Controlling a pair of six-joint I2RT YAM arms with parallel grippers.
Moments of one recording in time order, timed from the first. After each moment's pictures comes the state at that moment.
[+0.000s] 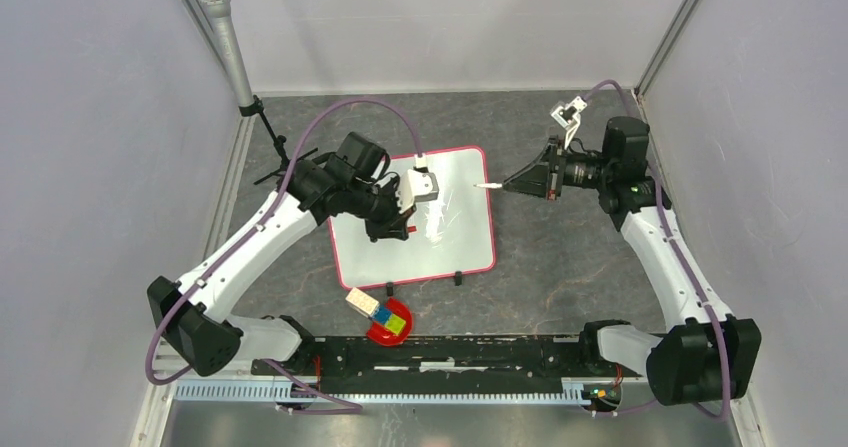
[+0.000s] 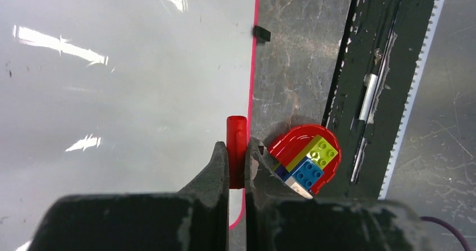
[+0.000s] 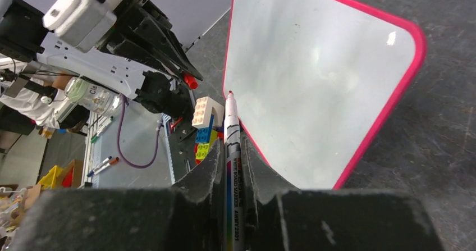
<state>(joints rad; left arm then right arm) -0.66 1.31 1.34 -1.00 0.50 0.54 0.11 1.17 0.98 -0.18 -1.17 0.29</state>
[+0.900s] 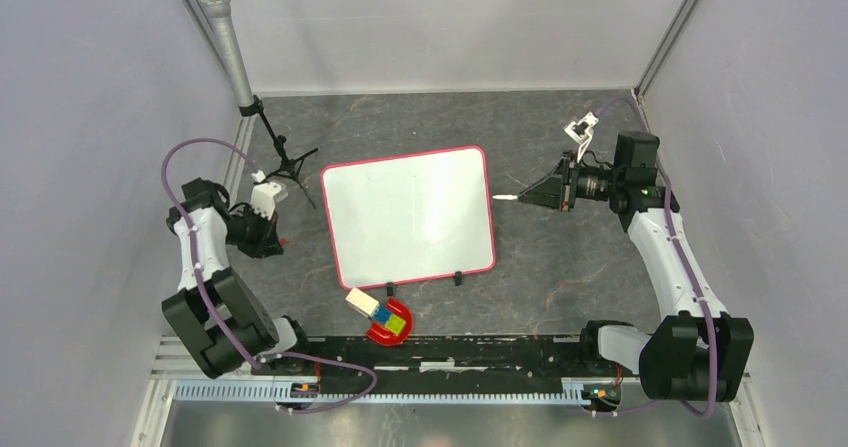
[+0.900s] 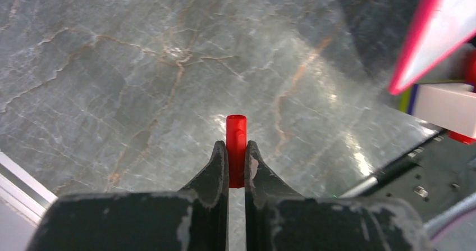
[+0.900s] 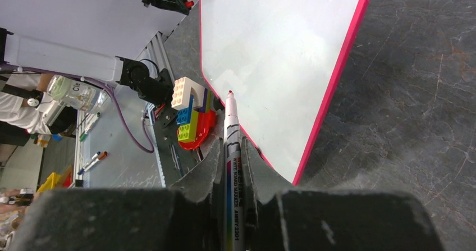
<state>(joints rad) 0.54 1.29 0.96 -1.10 0.57 1.01 -0.05 1.17 0.94 -0.40 -1.23 0.03</state>
